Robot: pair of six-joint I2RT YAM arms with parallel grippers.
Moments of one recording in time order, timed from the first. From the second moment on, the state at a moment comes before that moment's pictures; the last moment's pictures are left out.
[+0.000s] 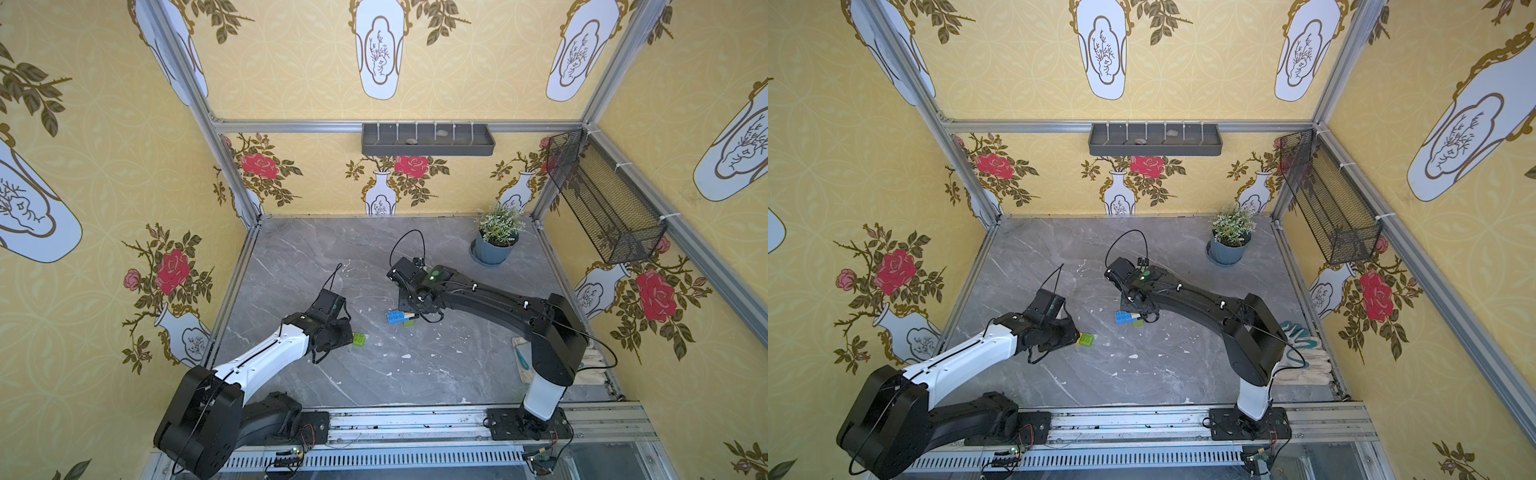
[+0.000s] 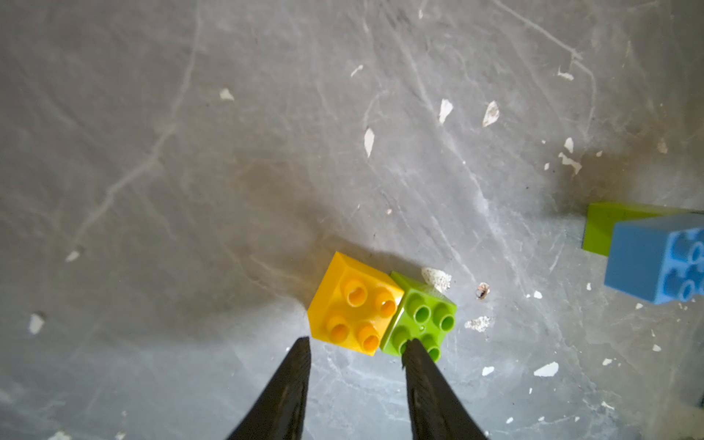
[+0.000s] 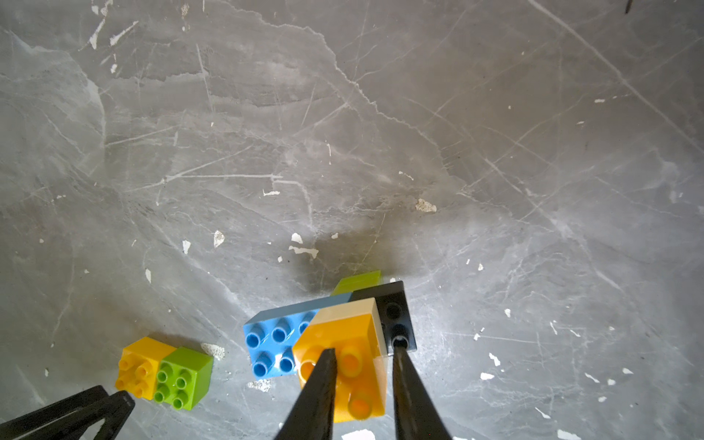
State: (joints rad) left arm -0.50 1.24 0.61 -0.53 0.06 -0.71; right arm 0.97 1.80 1.41 -0.85 0.22 0.87
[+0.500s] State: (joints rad) left arm -0.60 1.37 0.68 -0.59 -0.09 -0.66; right arm 0.97 1.78 1.39 -0.82 0.22 0.88
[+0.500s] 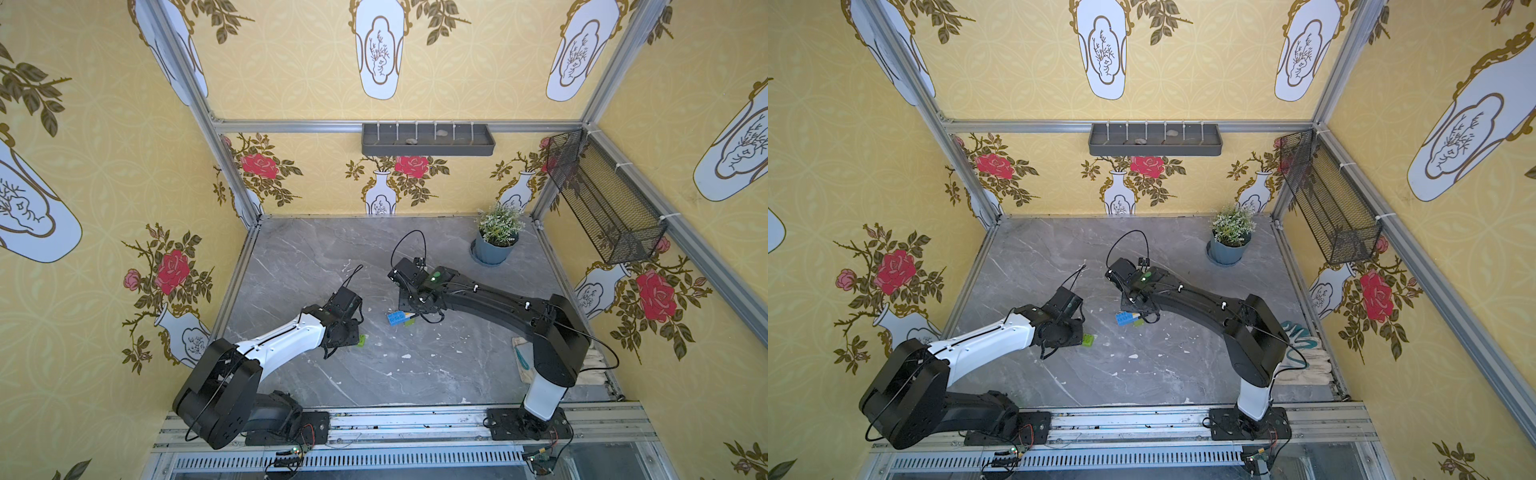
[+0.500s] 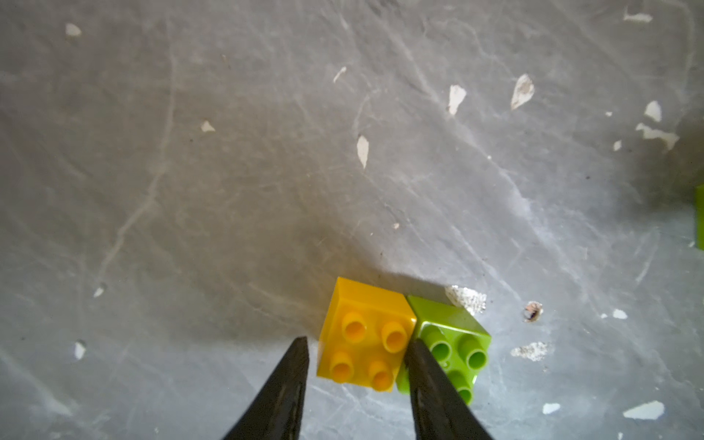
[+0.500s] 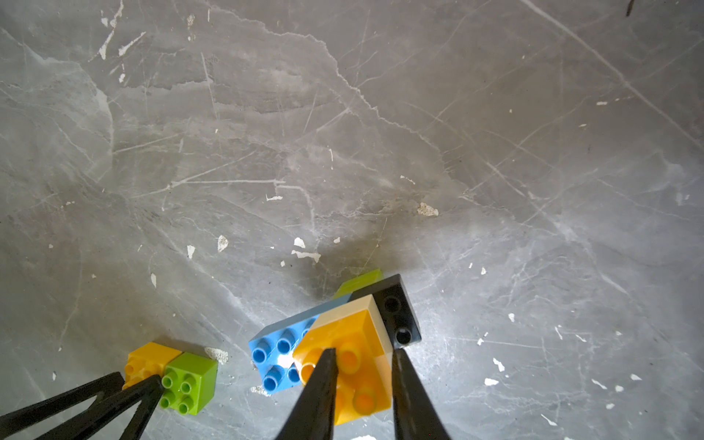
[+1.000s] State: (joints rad) left arm -0.60 1.42 0.68 -0.58 -0.10 -0.68; right arm 0.98 1.80 1.41 -0.83 0.20 0.93
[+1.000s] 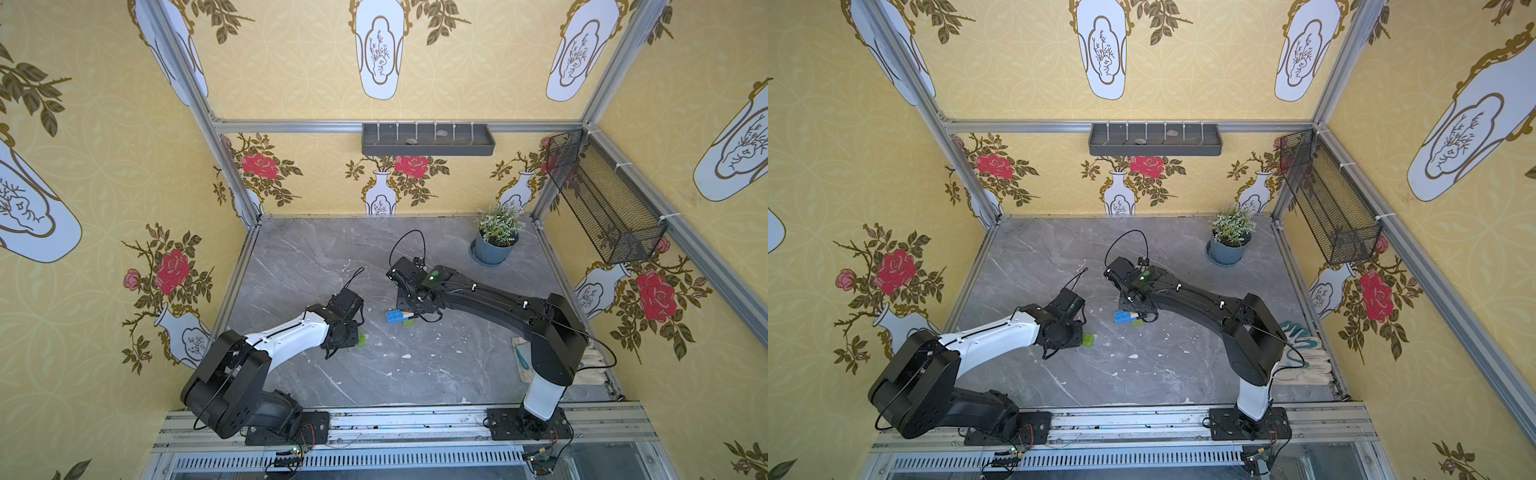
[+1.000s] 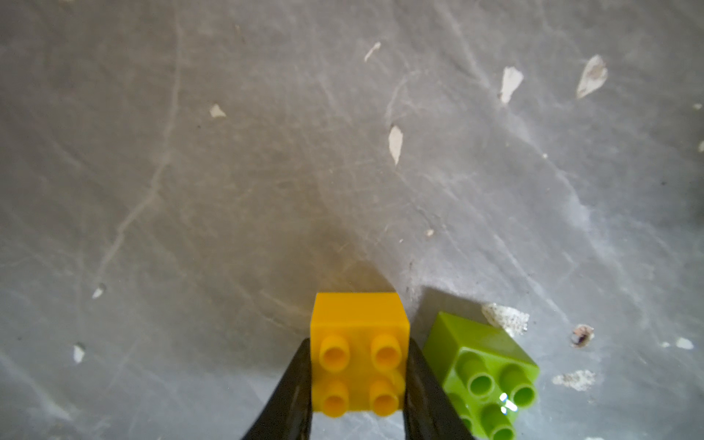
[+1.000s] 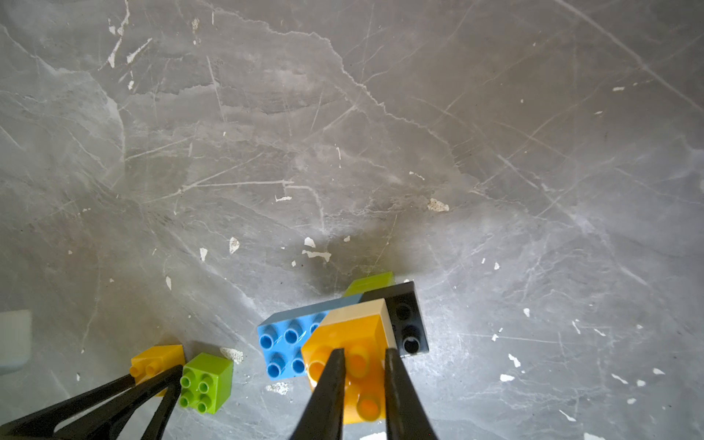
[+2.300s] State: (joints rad) left arm -0.56 1.37 0.68 -0.58 -0.12 -0.70; right arm 1.00 1.81 1.41 -0.81 0.20 1.01
